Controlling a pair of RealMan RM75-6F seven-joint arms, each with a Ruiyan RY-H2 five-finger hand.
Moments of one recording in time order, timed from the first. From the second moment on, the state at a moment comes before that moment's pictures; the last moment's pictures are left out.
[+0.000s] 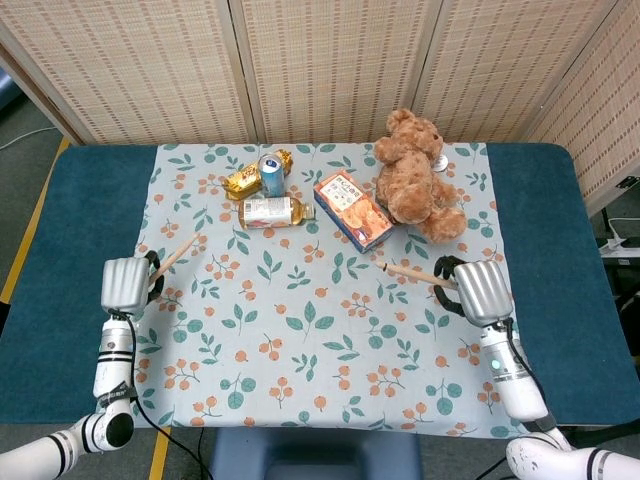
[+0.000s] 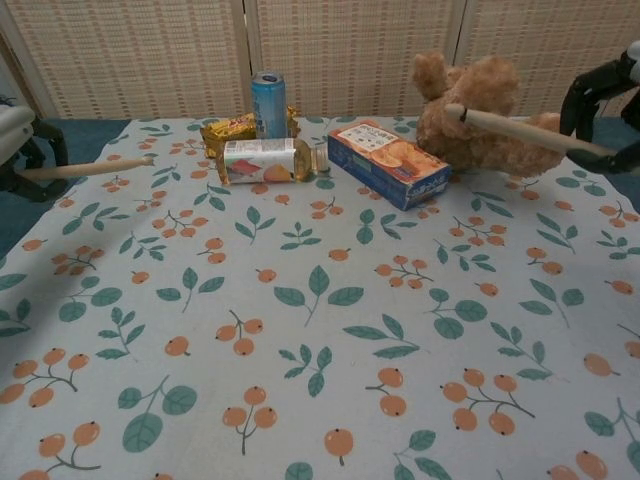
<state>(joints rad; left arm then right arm) -0.53 -1.61 -0.30 -1.28 1.07 1.22 0.54 0.44 -1.35 0.21 -1.68 -1.28 1.28 -0.36</state>
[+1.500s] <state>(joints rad) -0.60 -1.60 -0.63 -1.46 0.71 0.97 -0.14 0.60 -1.44 0.31 -1.59 -1.32 1.24 -0.04</state>
